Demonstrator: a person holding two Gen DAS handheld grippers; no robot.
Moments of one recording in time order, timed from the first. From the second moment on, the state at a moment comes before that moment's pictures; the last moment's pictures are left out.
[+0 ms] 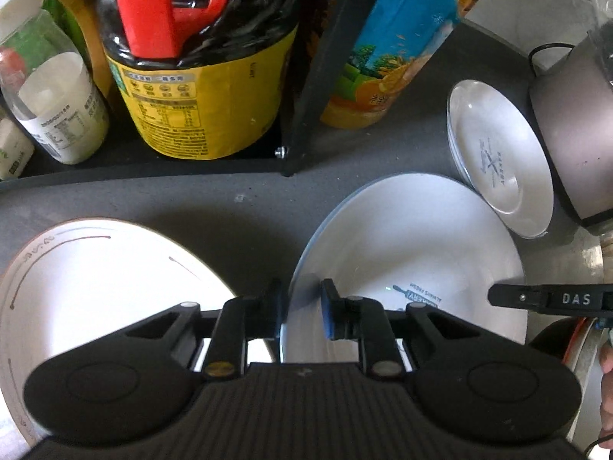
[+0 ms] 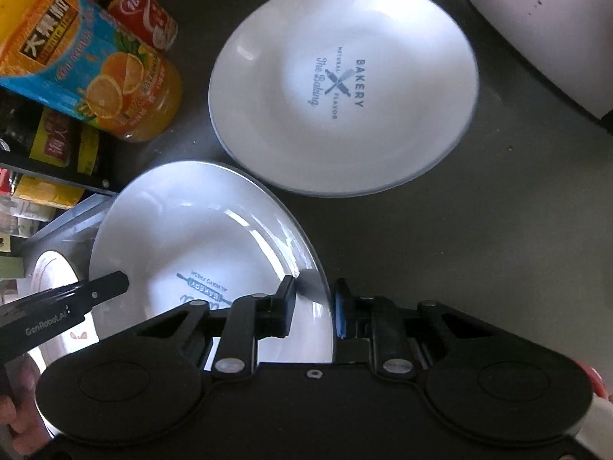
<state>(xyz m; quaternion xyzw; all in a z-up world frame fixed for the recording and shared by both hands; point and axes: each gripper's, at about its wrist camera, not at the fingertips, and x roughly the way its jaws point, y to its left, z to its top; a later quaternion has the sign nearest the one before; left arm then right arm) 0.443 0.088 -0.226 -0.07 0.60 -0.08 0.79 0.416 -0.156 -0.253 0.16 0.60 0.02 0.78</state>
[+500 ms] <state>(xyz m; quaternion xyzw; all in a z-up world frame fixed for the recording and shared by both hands) 0.430 0.095 -0.215 -0.16 0.57 -0.04 0.80 0.420 -0.167 -0.252 0.20 0.61 0.03 0.77</state>
